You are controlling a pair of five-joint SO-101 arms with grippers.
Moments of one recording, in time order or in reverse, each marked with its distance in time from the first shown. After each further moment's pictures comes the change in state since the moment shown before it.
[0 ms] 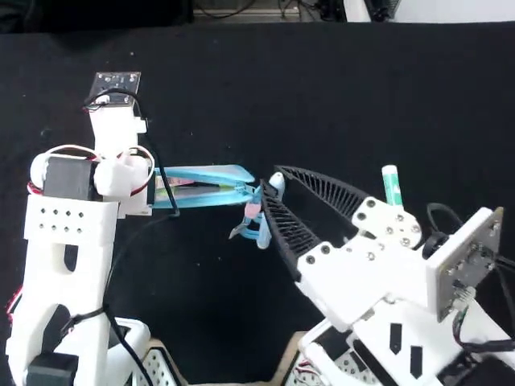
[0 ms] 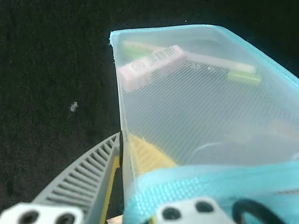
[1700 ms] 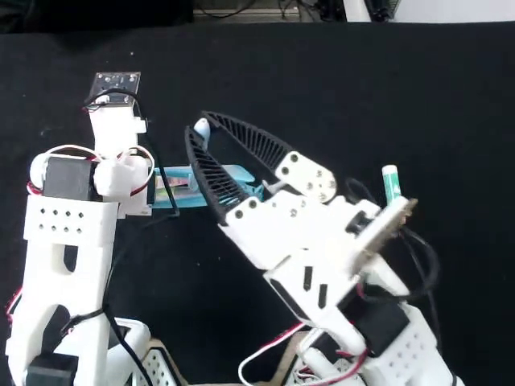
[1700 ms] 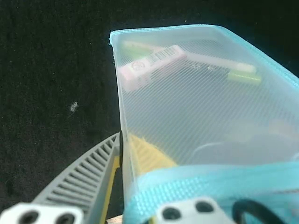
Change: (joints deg) left arm 0.0 0.0 0.0 0.0 0.0; right arm -5.9 -1.7 35.9 -55.8 -0.1
